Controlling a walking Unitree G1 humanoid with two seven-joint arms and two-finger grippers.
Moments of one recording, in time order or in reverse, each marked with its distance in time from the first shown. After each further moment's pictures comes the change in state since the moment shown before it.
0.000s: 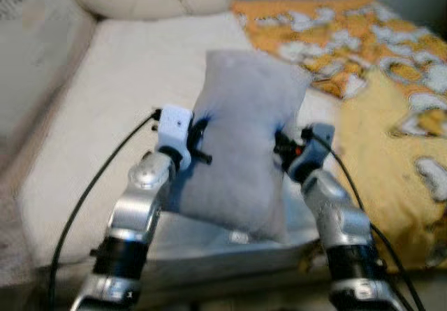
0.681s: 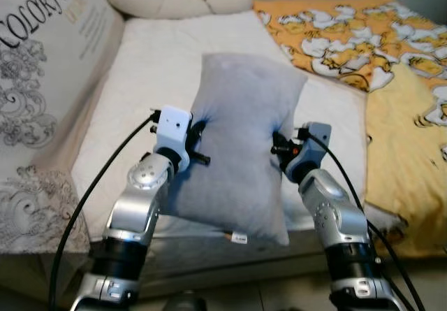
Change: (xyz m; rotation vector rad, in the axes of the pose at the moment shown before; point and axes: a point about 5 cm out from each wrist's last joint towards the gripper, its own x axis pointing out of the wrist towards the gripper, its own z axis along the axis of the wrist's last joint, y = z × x) left arm 0.001 -0.004 -0.001 -0.001 0.003 -0.013; right arm 0.001 -0.004 -0.001 -0.022 0.012 -0.015
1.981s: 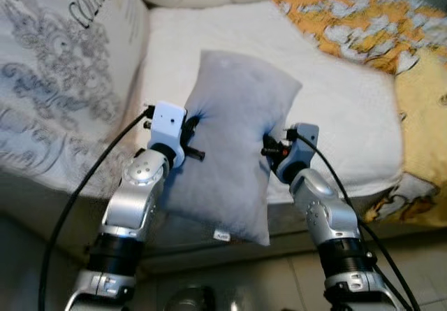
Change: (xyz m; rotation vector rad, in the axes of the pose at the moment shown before) left arm 0.002 0.006 0.006 0.003 -0.022 0.034; right arm 0.007 0.005 -0.003 -0.011 0.034 0.016
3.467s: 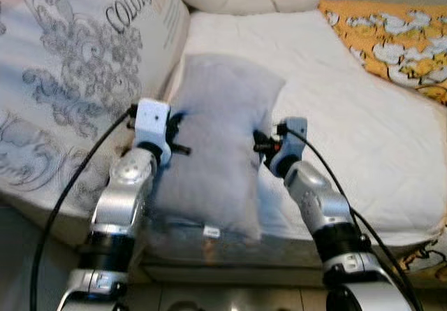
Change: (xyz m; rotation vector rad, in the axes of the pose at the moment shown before) left arm -0.003 0.021 -0.004 -0.003 0.018 0.098; right arm 0.016 0.007 0.001 -0.041 0.028 0.076
